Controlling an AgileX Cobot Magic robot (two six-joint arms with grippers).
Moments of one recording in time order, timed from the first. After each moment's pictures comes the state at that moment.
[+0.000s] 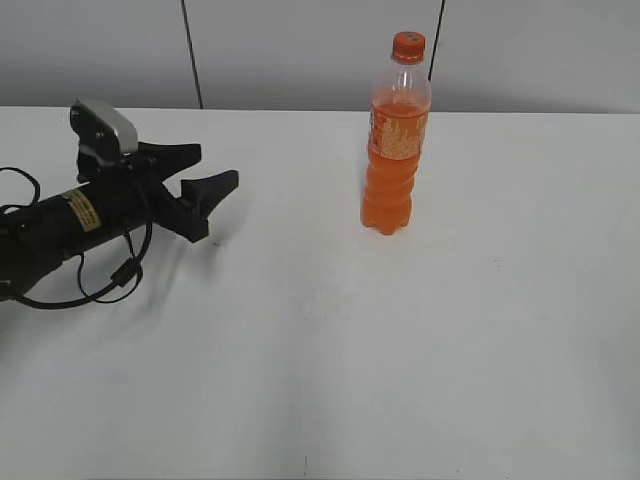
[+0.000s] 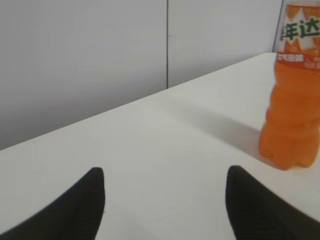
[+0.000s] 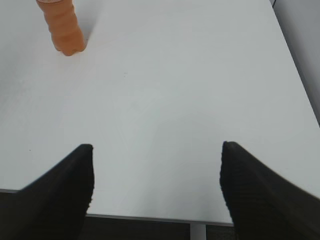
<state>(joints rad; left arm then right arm) -0.12 2.18 -0.86 0.73 -1.20 -0.19 0.07 -0.01 -0.51 0.03 1.10 -0.09</state>
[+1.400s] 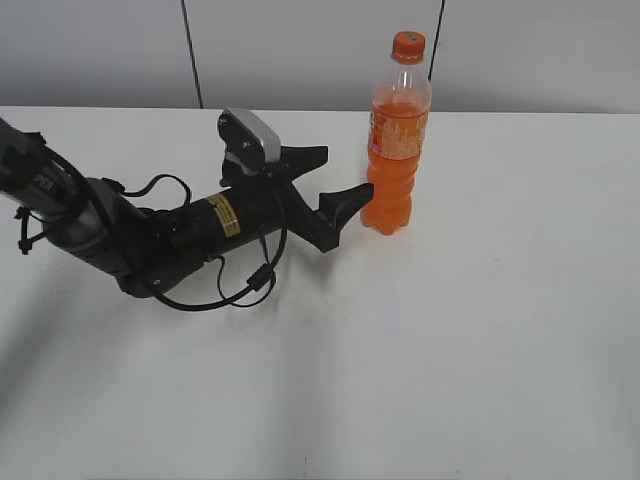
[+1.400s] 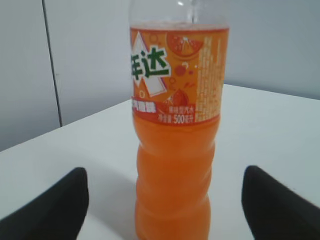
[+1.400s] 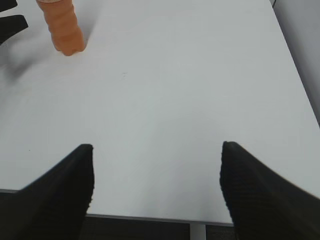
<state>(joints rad) -0.45 2.34 -1.14 0.61 -1.15 -0.25 0.07 -0.01 -0.51 0.03 1.10 -0.09</state>
